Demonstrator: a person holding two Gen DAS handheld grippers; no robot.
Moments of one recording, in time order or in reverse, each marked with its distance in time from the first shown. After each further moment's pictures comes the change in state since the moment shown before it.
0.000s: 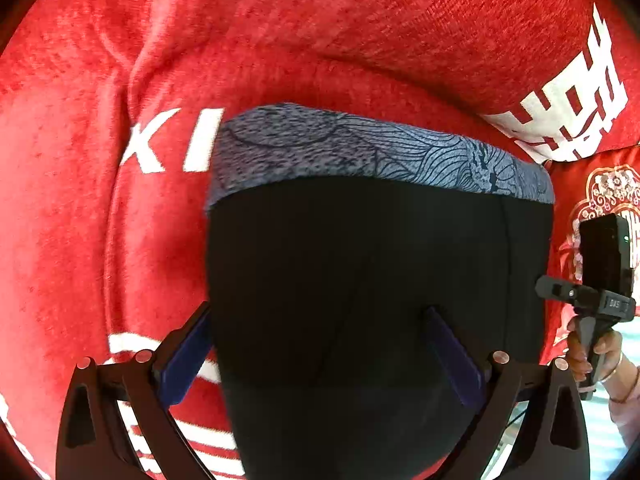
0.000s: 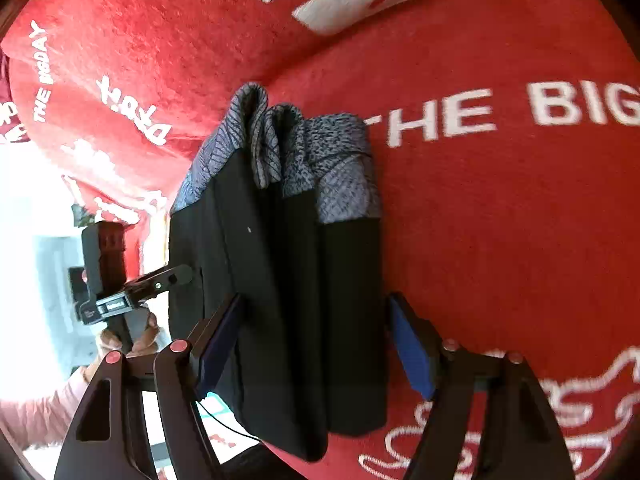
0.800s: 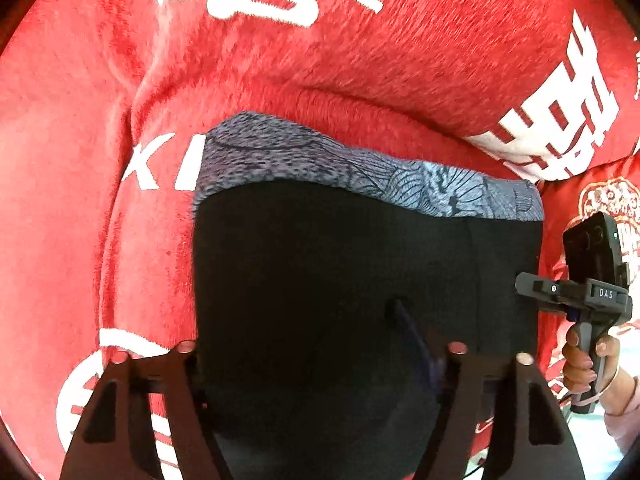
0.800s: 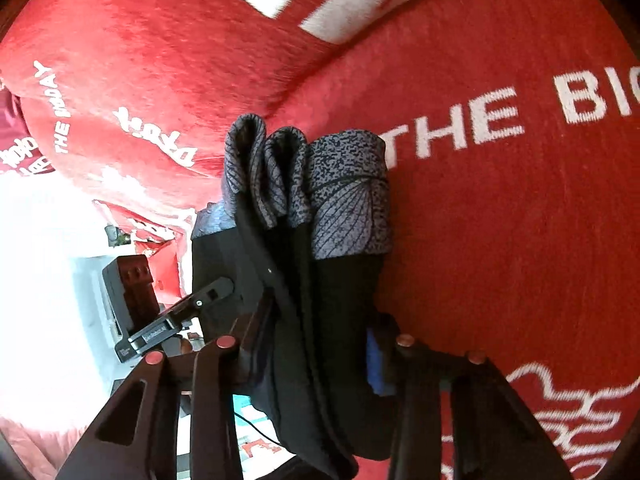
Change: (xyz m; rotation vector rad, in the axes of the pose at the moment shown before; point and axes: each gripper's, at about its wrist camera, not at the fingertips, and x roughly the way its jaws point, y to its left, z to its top) left arm -0.014 -0.025 -0.008 -0.022 -0.117 0.011; right arm -0.002 -0.003 0.003 0.089 -0.021 0.142
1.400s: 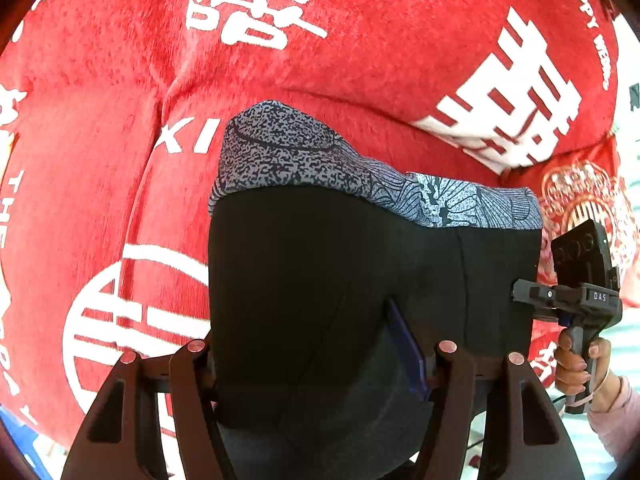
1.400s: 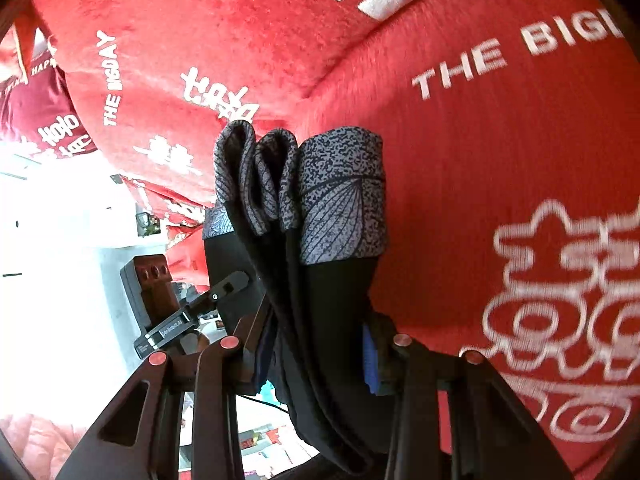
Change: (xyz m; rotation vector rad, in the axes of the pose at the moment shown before) left arm -0.077 -0.035 -0.065 -0.003 -0.021 -0.005; right arm -0.036 0.031 -0.077 0.008 0.029 0.099
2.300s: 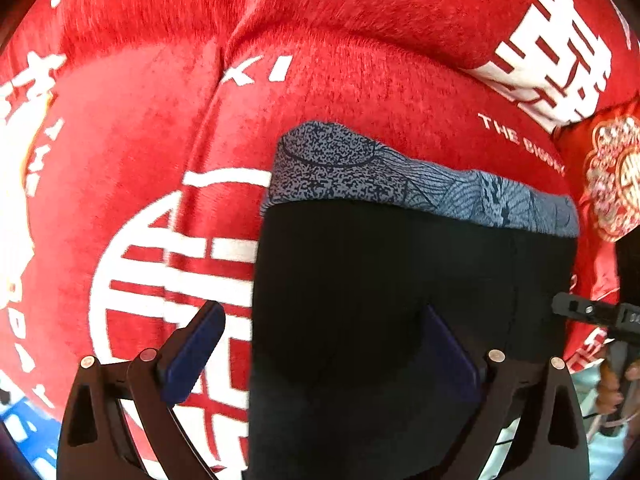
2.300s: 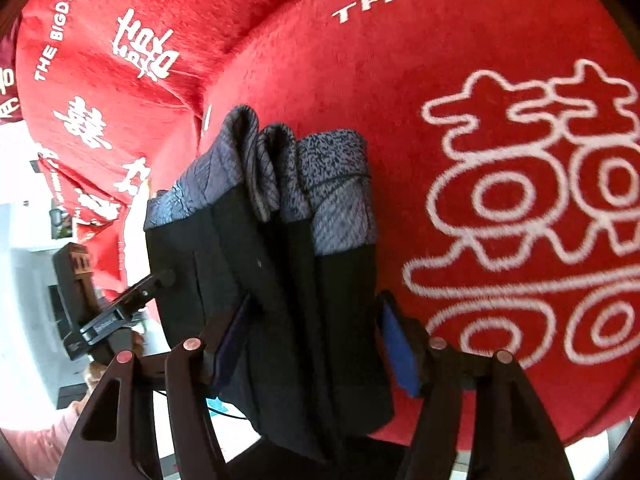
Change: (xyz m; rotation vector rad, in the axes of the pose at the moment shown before) left arm 0.024 0.057 -0.066 0.049 0.015 0.191; right arm 0.048 -0.016 -0.071 -0.021 -0.065 -0.375
